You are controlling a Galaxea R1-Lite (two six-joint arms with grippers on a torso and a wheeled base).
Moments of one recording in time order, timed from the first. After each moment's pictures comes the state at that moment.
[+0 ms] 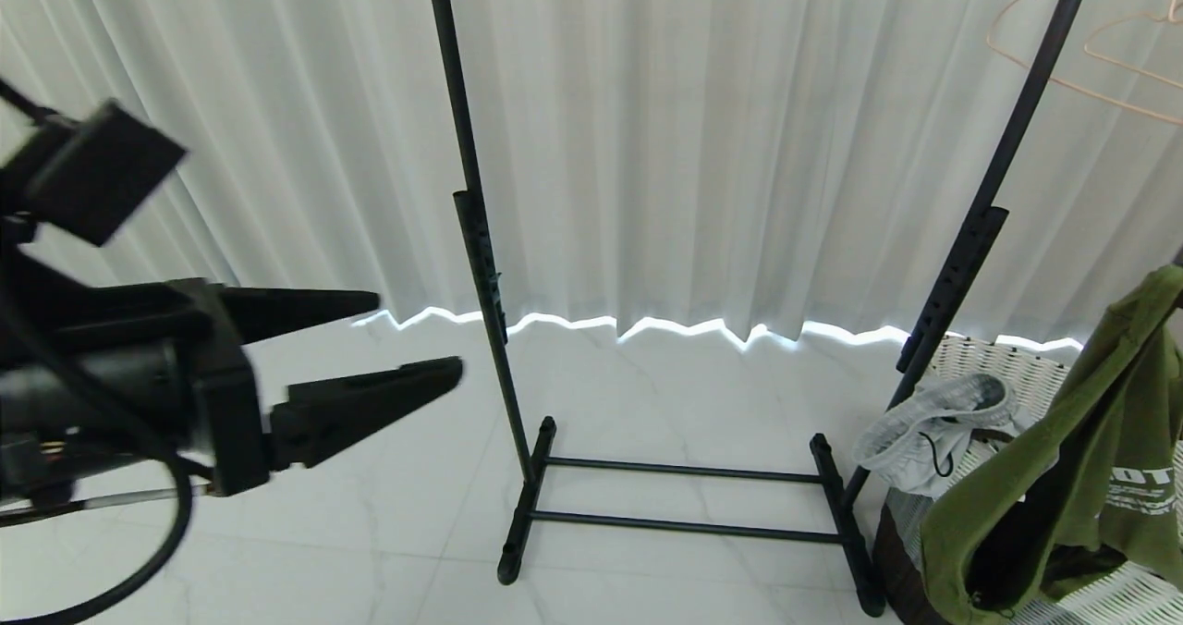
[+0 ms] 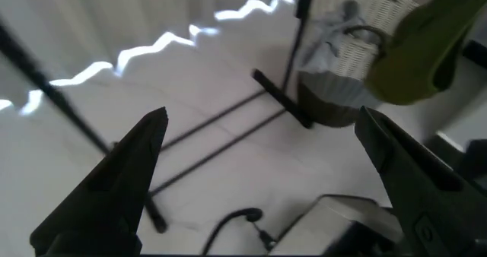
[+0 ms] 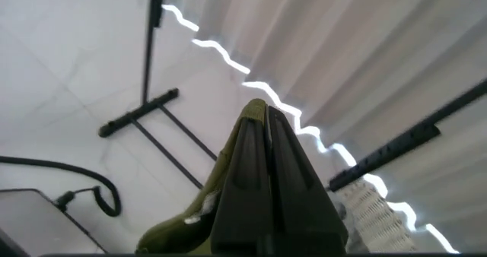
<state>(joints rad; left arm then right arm) -0.48 1.18 -0.86 -0.04 -0.32 0.09 0.63 0.91 -0.93 0.12 -0.02 -0.34</state>
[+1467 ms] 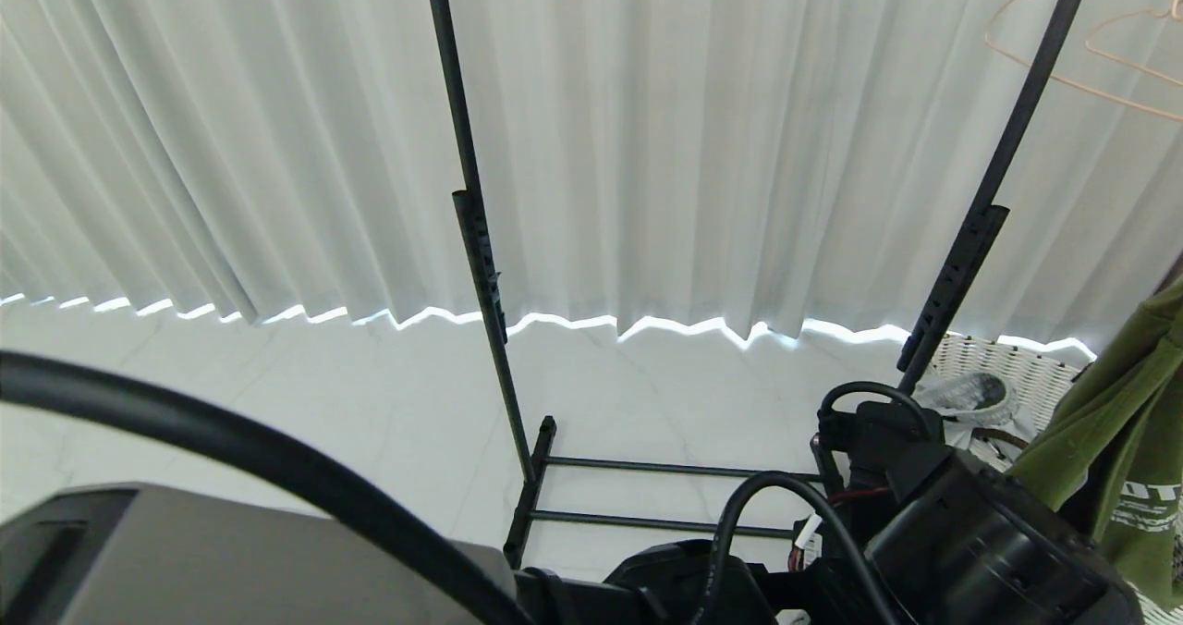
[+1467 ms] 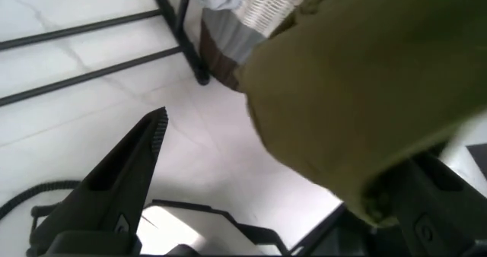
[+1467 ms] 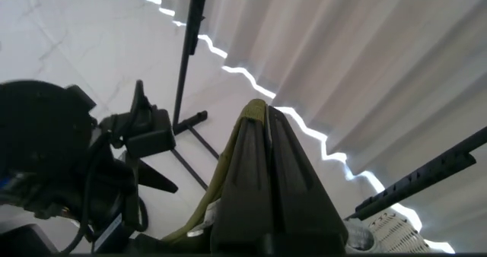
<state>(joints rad) -1.23 2.16 -1.43 -0.16 0.30 -0.55 0.63 0.86 -0.94 0.12 0.10 -0.31</state>
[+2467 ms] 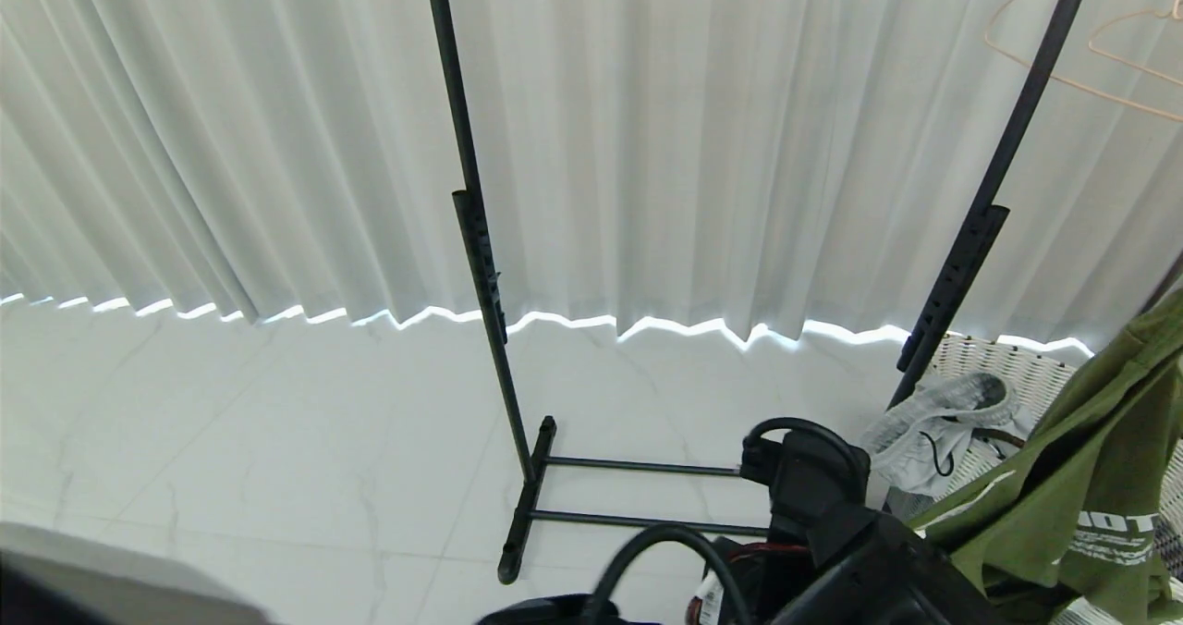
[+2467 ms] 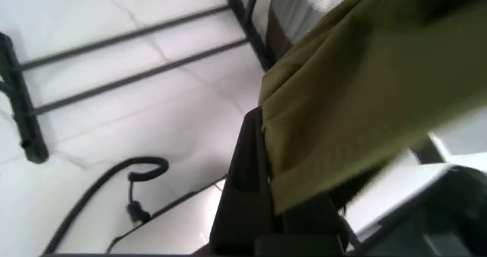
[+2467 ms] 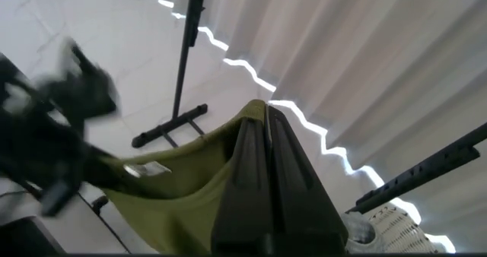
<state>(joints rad) -1.25 1.97 -1.16 -0.15 0.47 -0.48 0.63 0.87 -0.92 0.13 0.09 -0.31</state>
